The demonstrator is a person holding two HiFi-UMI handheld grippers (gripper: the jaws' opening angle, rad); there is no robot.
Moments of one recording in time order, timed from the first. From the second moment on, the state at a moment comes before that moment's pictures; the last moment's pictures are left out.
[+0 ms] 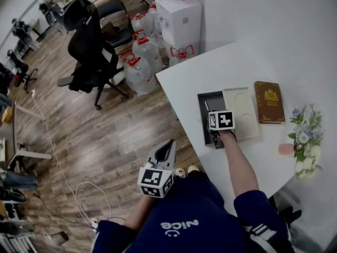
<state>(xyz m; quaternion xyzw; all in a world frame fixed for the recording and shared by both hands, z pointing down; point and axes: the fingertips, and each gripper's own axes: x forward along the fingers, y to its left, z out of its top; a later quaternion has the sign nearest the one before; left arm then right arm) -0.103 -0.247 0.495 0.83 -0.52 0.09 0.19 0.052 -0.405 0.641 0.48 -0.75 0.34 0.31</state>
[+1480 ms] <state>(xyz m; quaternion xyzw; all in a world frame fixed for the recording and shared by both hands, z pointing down) -0.115 -0.221 0.474 0.85 -0.50 0.05 0.16 0.098 -0.235 0.458 0.58 -0.80 0.12 0.09</state>
